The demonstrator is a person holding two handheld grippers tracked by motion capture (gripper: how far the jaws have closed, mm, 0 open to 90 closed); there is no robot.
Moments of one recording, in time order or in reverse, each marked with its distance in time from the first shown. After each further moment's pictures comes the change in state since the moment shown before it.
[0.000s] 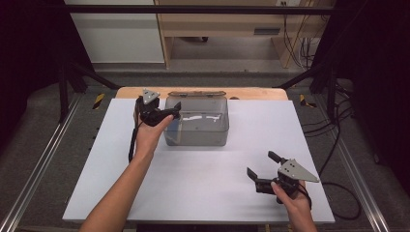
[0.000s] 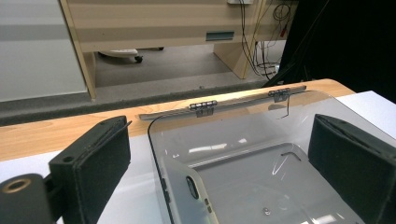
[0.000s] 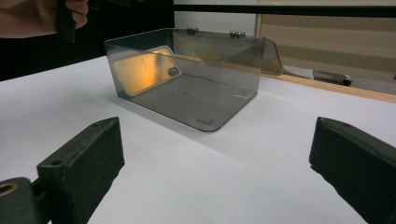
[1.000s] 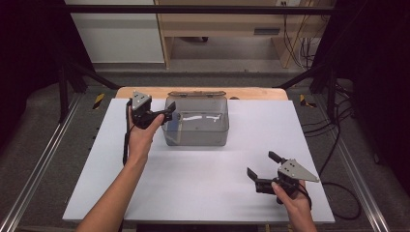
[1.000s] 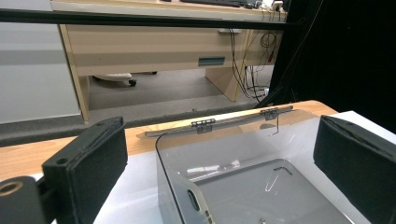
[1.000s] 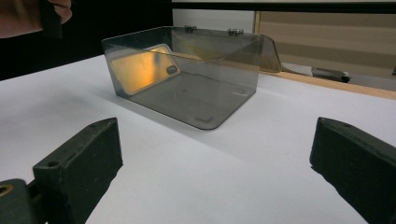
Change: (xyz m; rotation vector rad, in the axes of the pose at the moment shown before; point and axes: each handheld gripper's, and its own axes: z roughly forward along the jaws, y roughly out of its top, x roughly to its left) left arm 0.011 -0.003 -0.023 -0.112 -0.041 -0.012; right arm 0.000 0.000 0.000 0.010 -0.008 0.010
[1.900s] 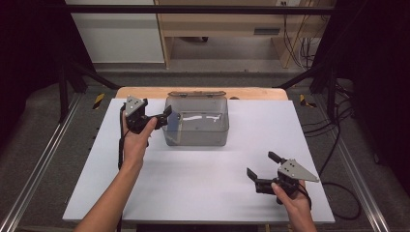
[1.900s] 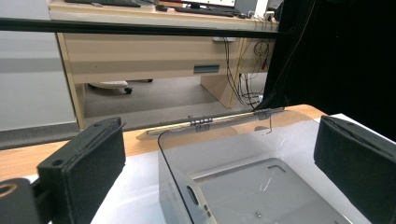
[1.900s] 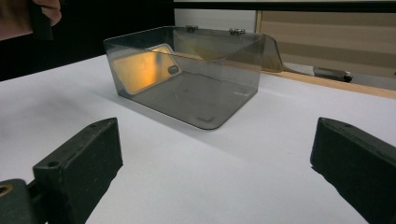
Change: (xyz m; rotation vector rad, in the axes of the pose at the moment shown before) left arm 0.004 -0.006 -0.019 -0.044 -0.027 0.006; right arm 0.000 0.000 0.000 0.001 0.006 0.002
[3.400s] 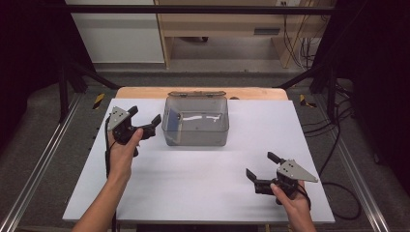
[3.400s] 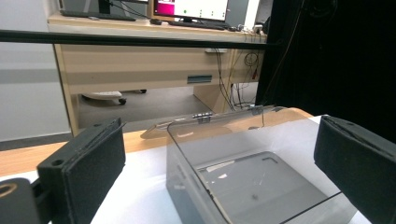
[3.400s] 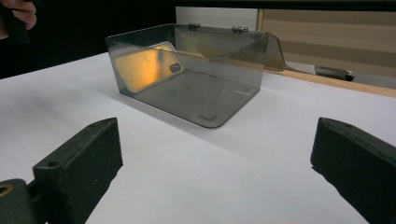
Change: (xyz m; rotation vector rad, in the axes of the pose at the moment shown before) left arm 0.016 -0.016 -0.042 -0.058 -0.030 0.005; right arm 0.002 -0.001 0.001 0.007 0.004 -0.005
